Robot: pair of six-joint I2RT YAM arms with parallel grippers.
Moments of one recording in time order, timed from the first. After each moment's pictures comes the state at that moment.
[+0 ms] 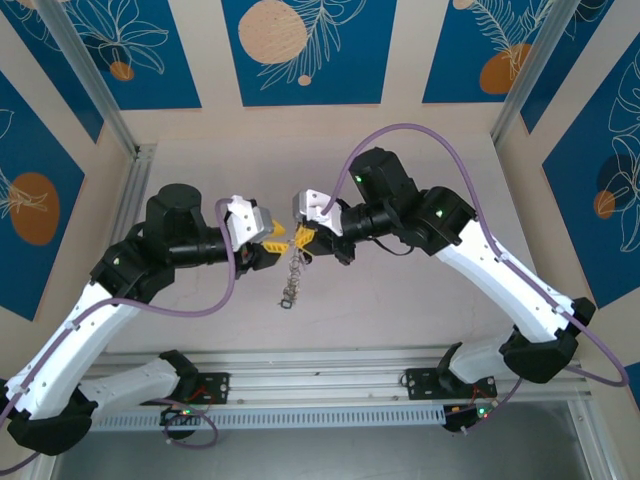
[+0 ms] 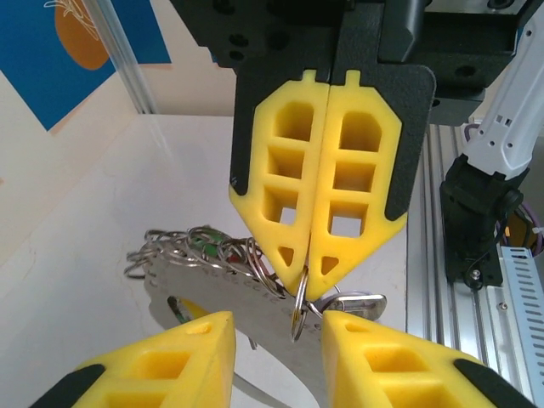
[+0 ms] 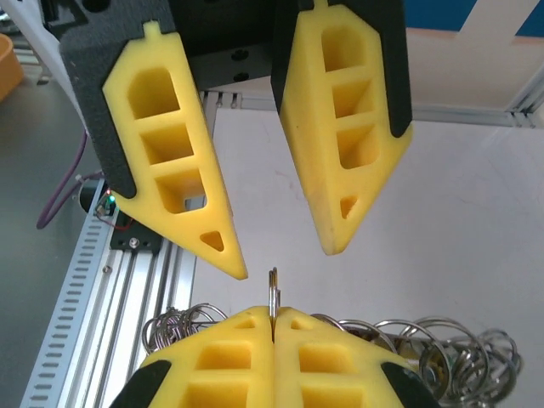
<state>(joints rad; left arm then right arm) -0.68 0.98 1.30 -0.73 0.53 0.37 0.86 1.38 1.71 -0.98 -0.54 -0.50</state>
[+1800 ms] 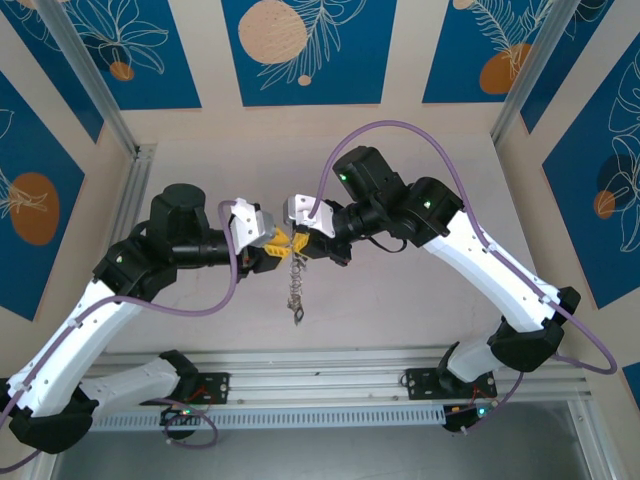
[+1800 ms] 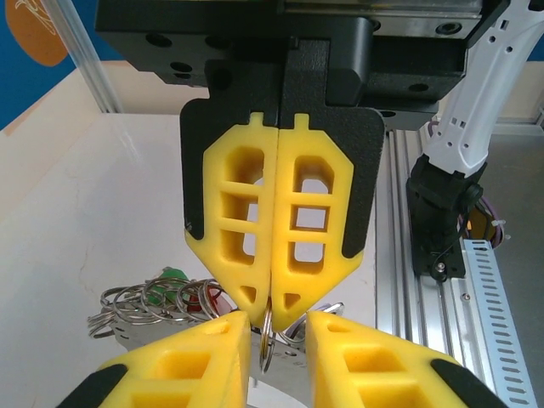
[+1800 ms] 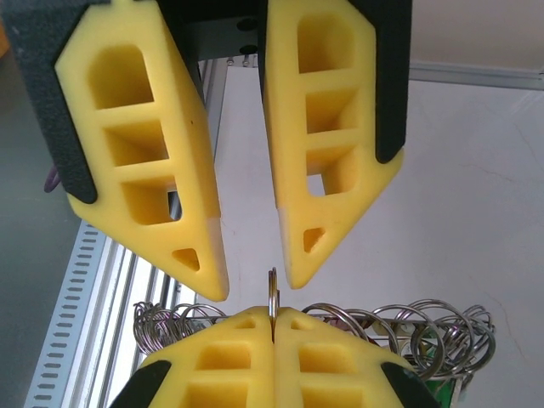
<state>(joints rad) -0.68 0.99 1.30 -0.75 0.60 0.37 0.89 1.46 1.82 -1.12 -0.50 -0.55</state>
